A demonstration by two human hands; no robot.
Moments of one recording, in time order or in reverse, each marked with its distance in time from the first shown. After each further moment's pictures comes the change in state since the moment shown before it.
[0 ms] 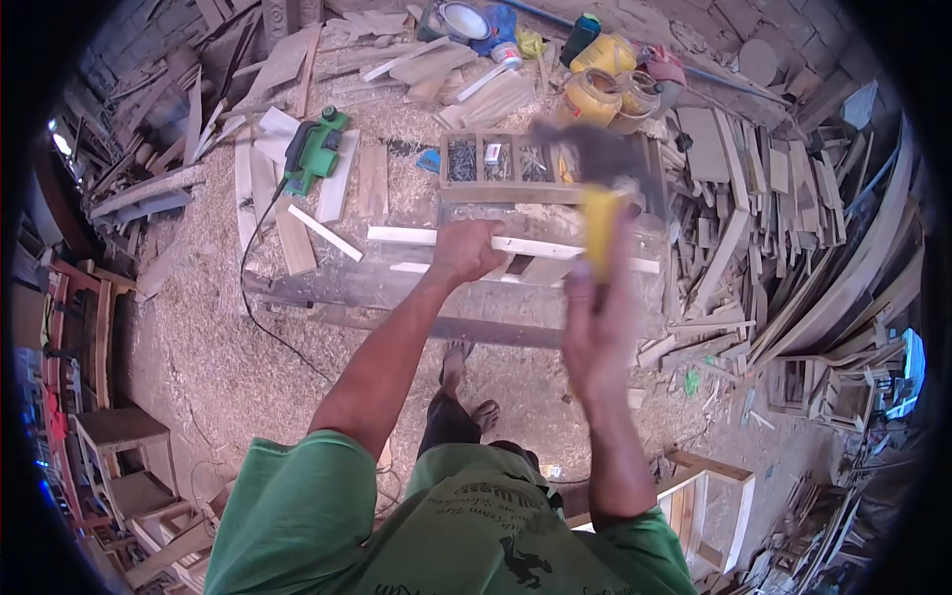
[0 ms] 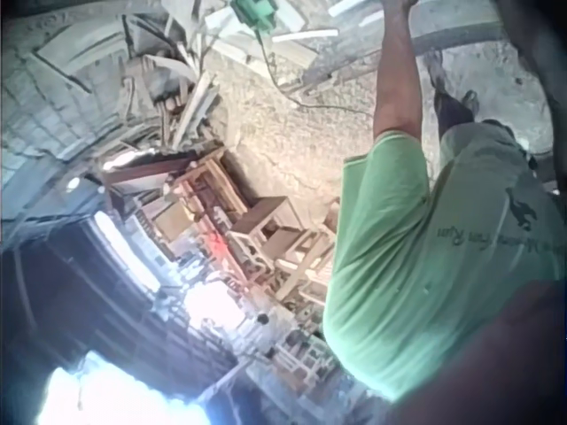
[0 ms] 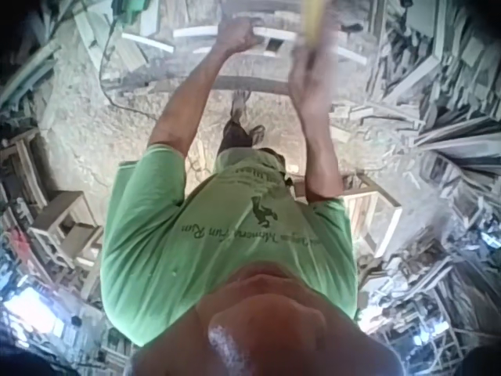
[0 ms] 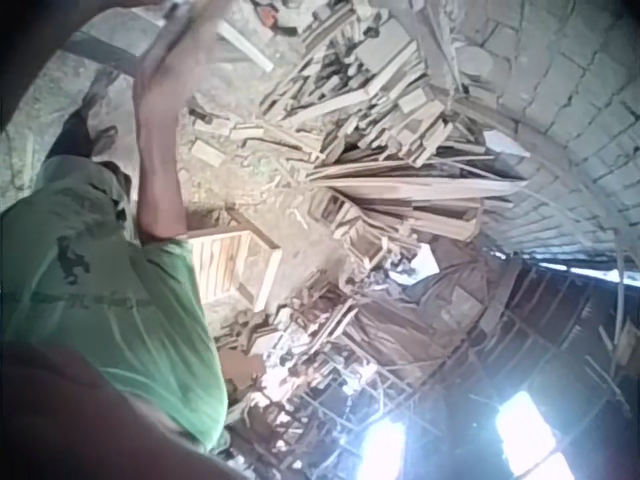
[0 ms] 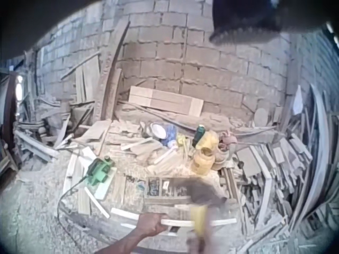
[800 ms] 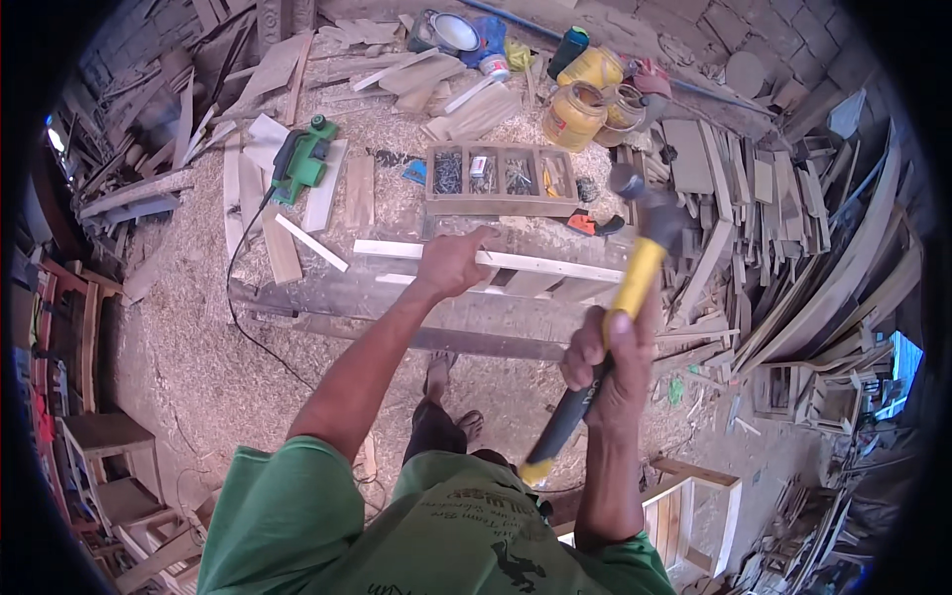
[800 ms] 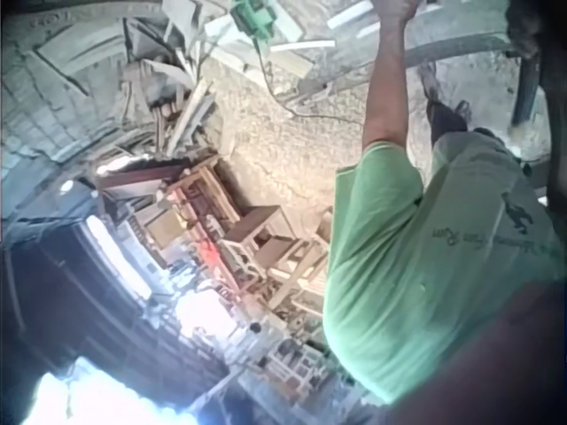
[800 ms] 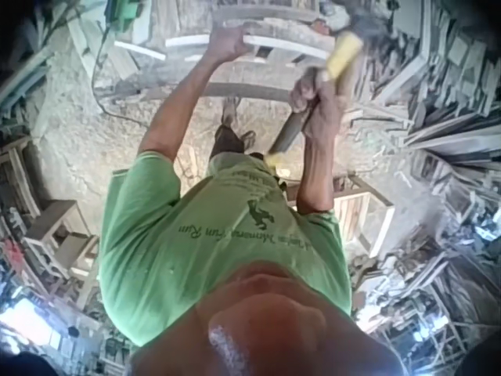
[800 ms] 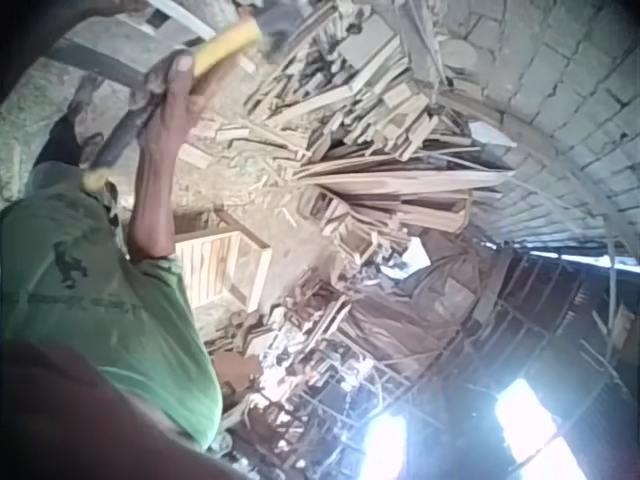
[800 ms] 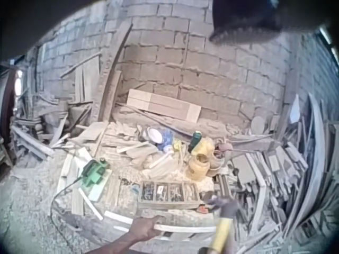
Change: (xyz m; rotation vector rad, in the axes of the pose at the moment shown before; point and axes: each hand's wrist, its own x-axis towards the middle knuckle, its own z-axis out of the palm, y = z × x) left_hand -0.004 0.001 0.005 -0.025 0.058 0.106; right_hand -0.018 -0.028 -0.051 1.157 0.000 0.550
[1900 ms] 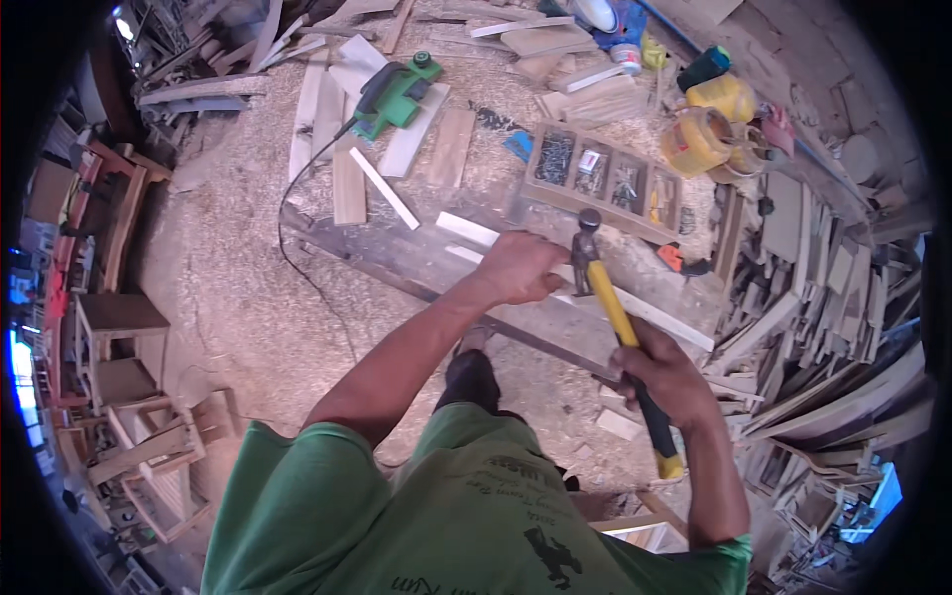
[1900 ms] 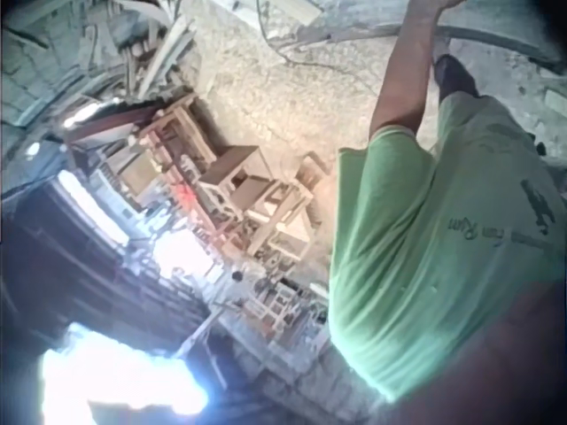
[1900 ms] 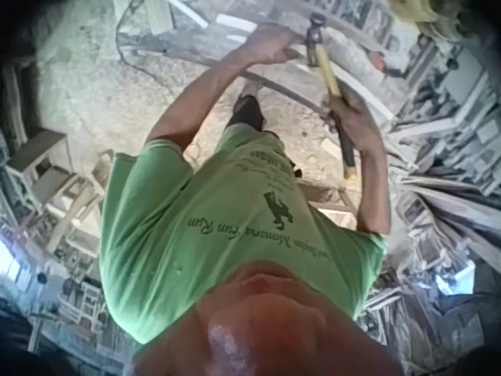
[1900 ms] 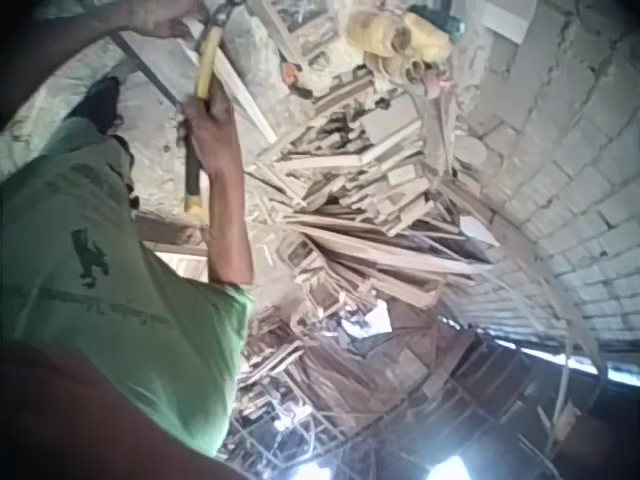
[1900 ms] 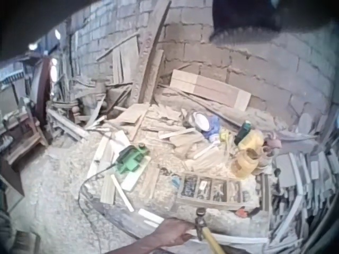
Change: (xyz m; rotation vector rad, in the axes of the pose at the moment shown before) left_hand -0.011 -0.030 -0.029 0.009 -0.127 0.031; right_hand 0.124 0.018 -0.031 -0.874 -0.353 0.970
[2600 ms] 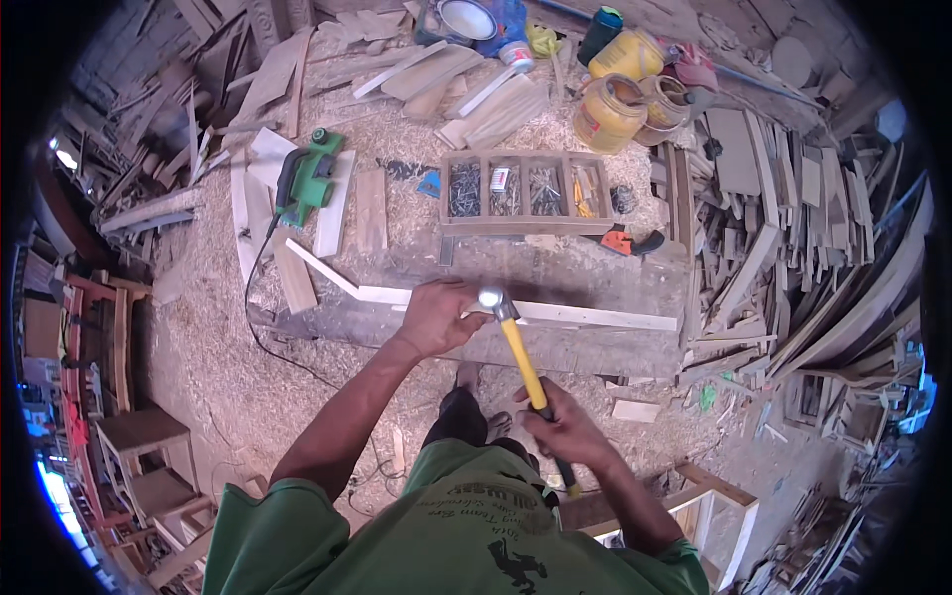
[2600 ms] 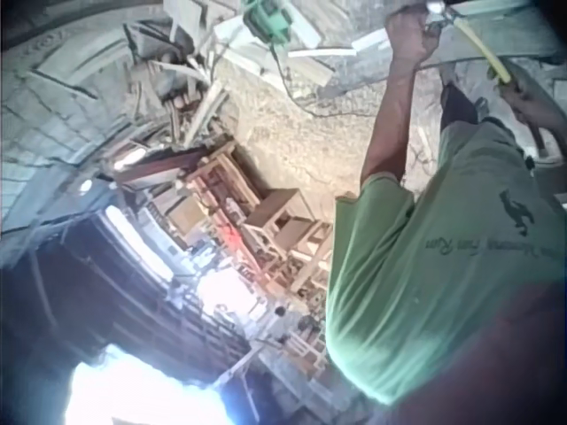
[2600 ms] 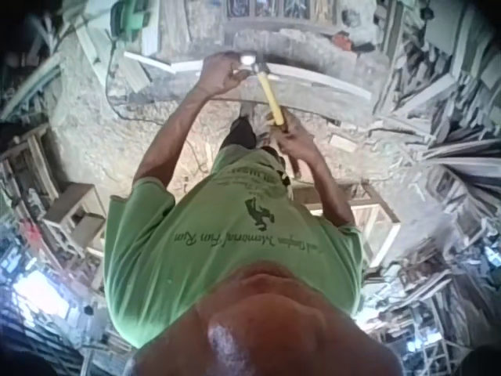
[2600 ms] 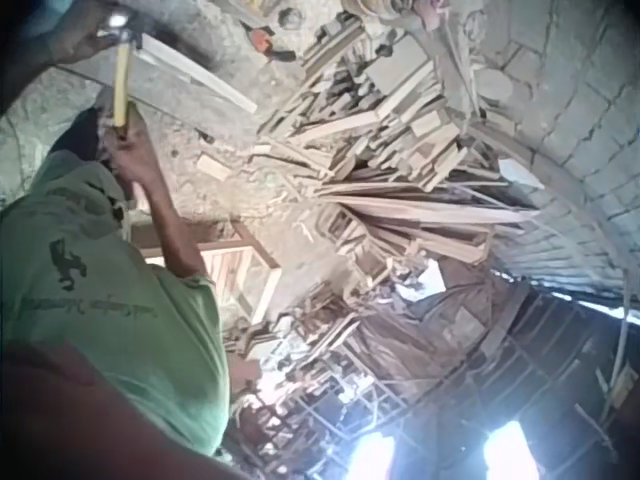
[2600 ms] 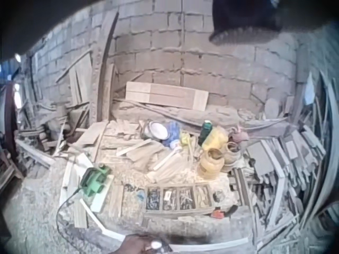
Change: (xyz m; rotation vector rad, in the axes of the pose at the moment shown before) left_hand 0.015 0.002 0.006 -0.002 0.104 0.079; right_hand 0.023 0.117 0.034 0.138 0.004 -0.260
